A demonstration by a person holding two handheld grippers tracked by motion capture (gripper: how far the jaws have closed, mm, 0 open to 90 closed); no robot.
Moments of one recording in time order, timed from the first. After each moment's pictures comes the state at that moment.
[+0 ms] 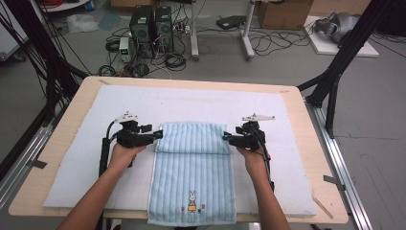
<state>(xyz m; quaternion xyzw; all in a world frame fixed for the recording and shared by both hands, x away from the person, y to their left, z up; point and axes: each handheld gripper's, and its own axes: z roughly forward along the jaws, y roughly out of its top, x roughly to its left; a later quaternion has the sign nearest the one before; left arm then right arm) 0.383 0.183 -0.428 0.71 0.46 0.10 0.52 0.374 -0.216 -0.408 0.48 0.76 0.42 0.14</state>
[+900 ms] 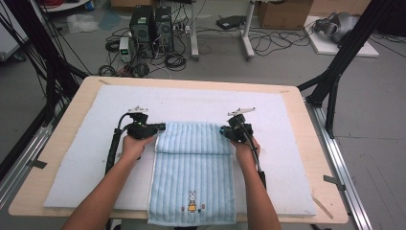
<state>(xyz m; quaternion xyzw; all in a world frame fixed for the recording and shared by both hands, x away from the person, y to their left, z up) 0.408 0.170 -0.435 0.72 0.48 0.08 0.50 0.409 -0.190 -0.425 0.45 0.80 0.37 0.15</state>
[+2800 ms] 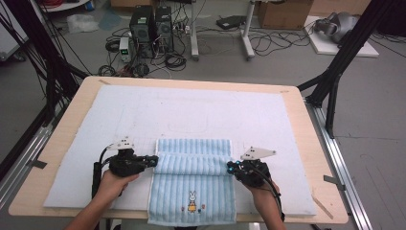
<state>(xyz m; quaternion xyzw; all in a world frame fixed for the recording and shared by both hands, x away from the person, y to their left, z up) 0.298 0.192 -0.439 0.76 0.41 0.03 0.51 0.270 -0.218 -0.425 0.38 0.83 0.40 0.13</state>
